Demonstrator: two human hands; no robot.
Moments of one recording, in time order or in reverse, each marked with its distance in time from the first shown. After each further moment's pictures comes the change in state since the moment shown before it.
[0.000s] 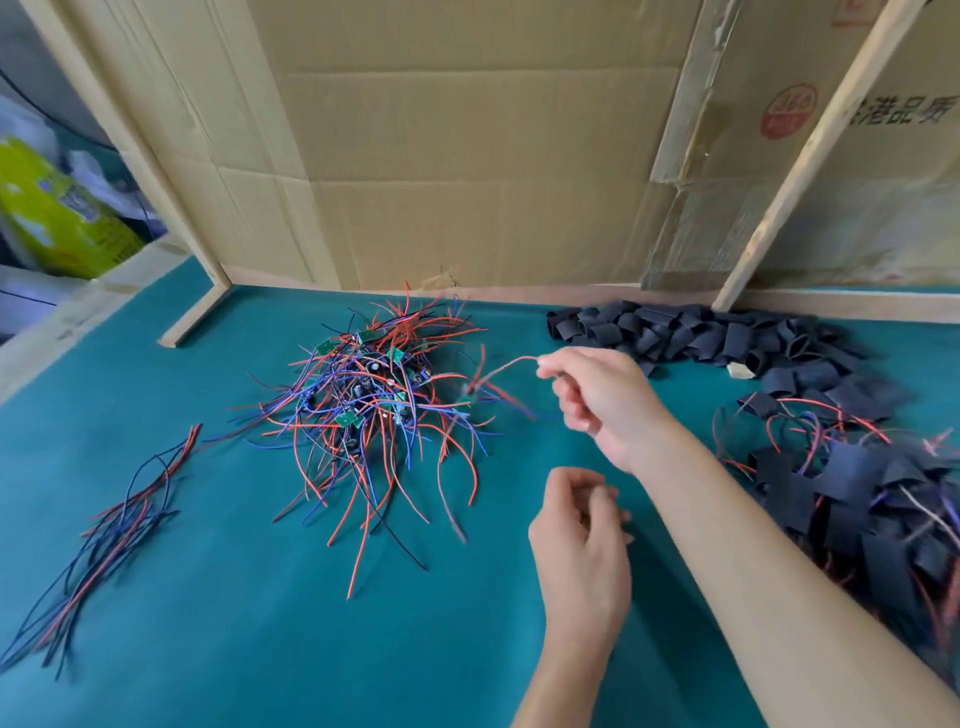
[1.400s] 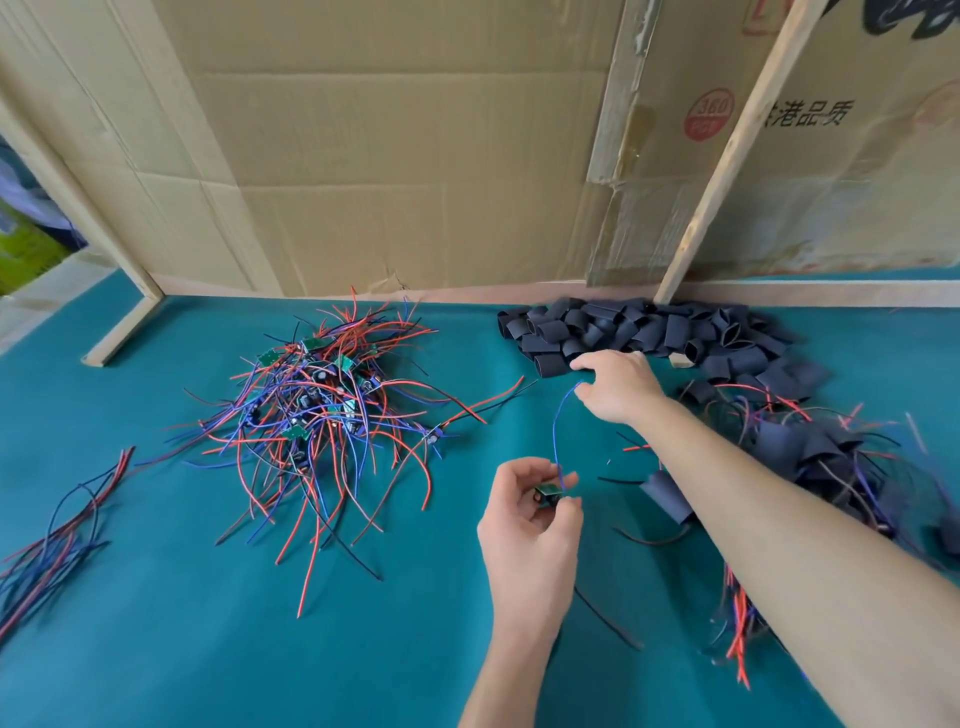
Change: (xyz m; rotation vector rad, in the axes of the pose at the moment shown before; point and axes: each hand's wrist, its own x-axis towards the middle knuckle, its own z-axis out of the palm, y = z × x) left_hand -0.014 0.041 -0.028 -0.173 0.034 0.073; right_hand 0.071 0.034 -0.107 -1.370 0.187 -0.078
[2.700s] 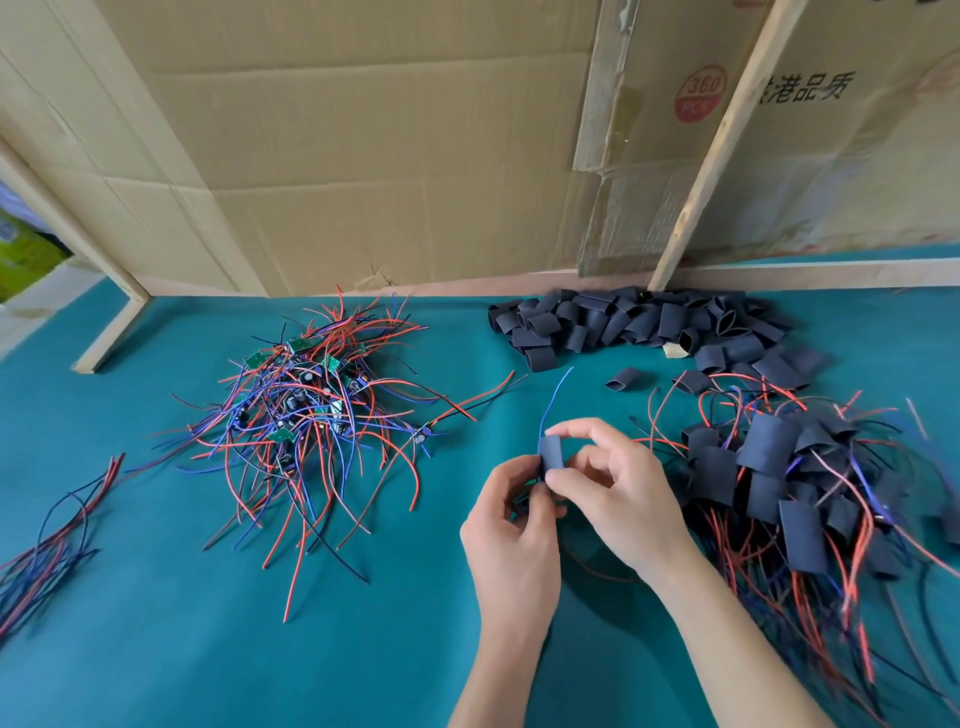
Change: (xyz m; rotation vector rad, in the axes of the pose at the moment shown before) left_hand 0.001 0.003 0.006 0.173 0.058 0.051; right_hand -0.158 -0.026 0.004 1.038 0.061 -0.128
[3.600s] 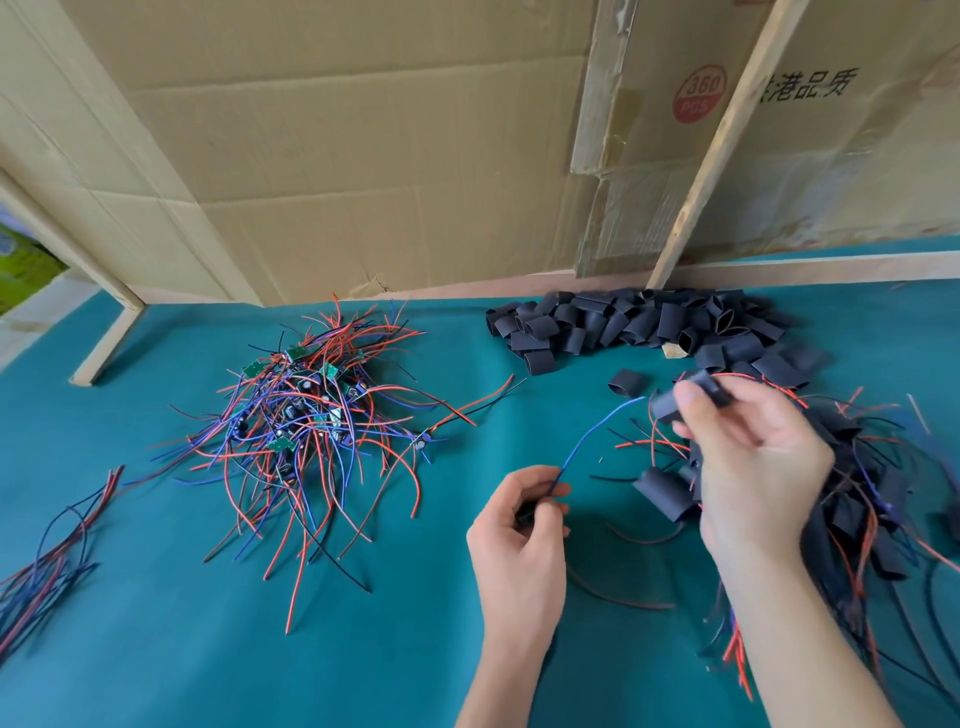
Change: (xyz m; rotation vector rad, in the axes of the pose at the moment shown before) left_hand -0.002 0.002 0.001 -0.061 -0.064 -0.036; right_hand 0.010 -0.003 -0.050 0.417 0.733 -0.163
